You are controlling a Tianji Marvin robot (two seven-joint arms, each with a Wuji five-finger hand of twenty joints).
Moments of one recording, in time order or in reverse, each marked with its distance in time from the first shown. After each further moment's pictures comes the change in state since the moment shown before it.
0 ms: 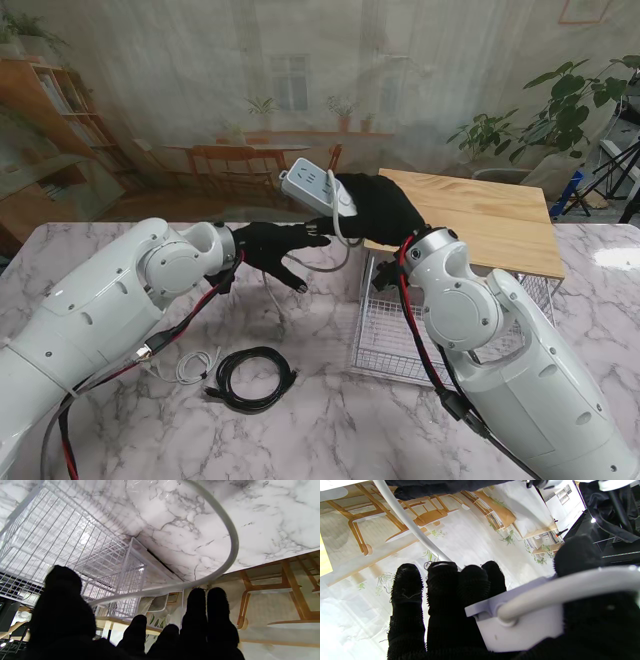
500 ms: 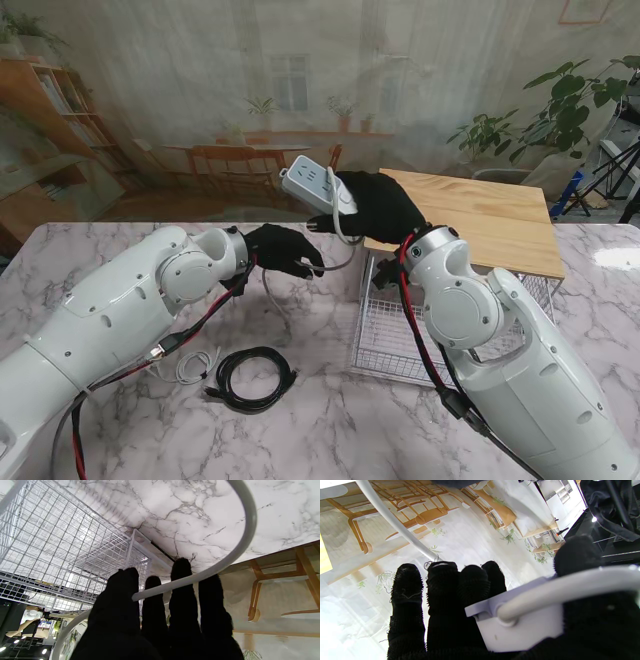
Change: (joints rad) left arm -0.020 -0.031 0.066 0.053 0.043 -0.023 0.128; right arm 0.005 0.000 0.000 -0.002 0.001 0.007 -0.001; left_hand 0.464 0.110 -0.014 -0.001 0.476 -0.196 0.493 0.196 0.638 -0.279 0.241 0.199 0.425 -0.203 0.120 -0.002 0.242 -0.109 0.229 -0.035; right_hand 0.000 0.000 0.000 0.000 0.000 0.000 0.000 0.000 0.000 0.000 0.000 0.000 0.000 0.000 0.000 -0.002 0.000 0.000 0.001 0.000
